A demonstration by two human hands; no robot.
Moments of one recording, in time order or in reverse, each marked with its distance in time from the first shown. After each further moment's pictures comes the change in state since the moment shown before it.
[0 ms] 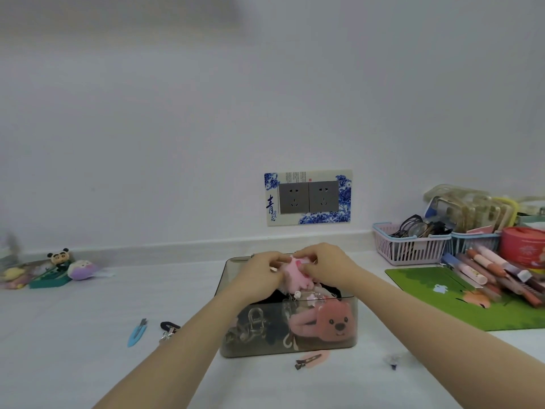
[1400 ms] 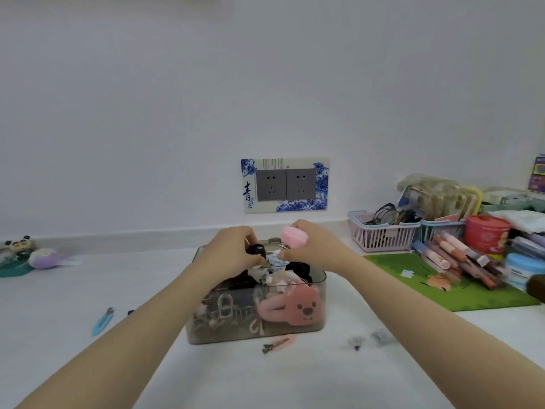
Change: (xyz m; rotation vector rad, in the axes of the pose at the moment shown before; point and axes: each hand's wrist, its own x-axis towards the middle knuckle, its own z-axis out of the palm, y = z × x) left_hand -0.004 0.027 -0.011 0.244 0.058 -0.060; right_hand -0.023 0.014 -0.027 0.100 -0.017 0.015
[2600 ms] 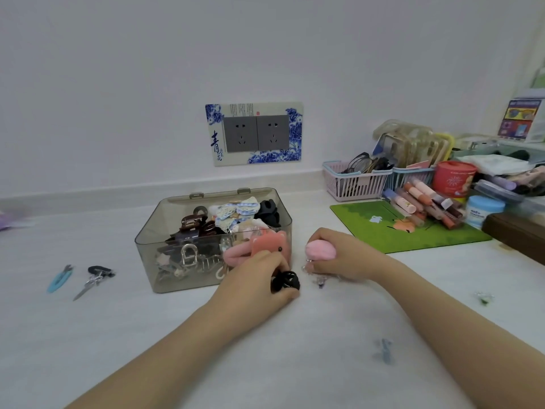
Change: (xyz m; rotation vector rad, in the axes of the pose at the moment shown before) left_hand -0.083 0.030 0.103 -0.027 -0.106 0.285; right_hand -0.085 0.099 0.001 -0.051 -0.095 0.120
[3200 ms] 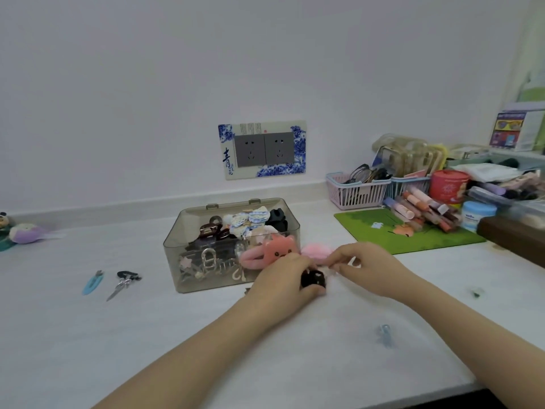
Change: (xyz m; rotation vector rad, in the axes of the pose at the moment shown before) left_hand 0.004 0.020 0.006 0.014 -0.074 0.093; right_hand -0.049 -0.016 -0.004 -0.053 0.151 -0.079
